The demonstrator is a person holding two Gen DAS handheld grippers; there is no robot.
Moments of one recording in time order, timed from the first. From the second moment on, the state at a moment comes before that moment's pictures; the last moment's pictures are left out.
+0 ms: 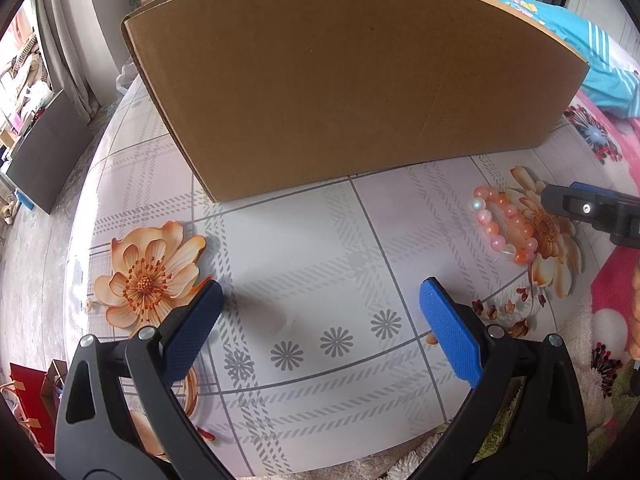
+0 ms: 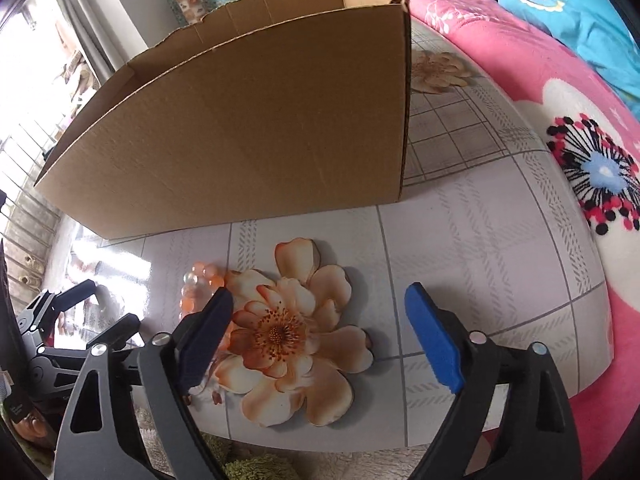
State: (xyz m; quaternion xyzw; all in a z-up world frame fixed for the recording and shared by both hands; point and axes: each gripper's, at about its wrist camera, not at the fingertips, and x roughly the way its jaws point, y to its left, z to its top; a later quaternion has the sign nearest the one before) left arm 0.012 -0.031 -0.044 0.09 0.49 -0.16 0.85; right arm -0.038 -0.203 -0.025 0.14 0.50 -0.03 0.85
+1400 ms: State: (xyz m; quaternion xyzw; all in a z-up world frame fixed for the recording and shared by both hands) left arm 0.011 -0.030 -0.045 0.09 0.49 -0.16 0.85; right arm -0.046 -0.154 -0.012 0.07 0.47 0.02 0.88
